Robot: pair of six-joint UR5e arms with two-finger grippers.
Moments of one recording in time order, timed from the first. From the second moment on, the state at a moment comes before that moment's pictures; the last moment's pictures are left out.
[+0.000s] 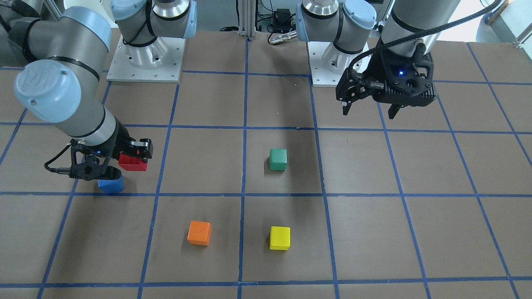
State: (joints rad) left arm -1.57 -1.60 -1.51 -1.57 1.60 0.10; right arm 1.50 -1.35 1.68 -1.74 -1.55 -0.07
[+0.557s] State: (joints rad) left arm -1.57 -1.60 -1.51 -1.57 1.60 0.10; right arm 1.38 -1.38 1.82 -1.93 -1.56 -0.40
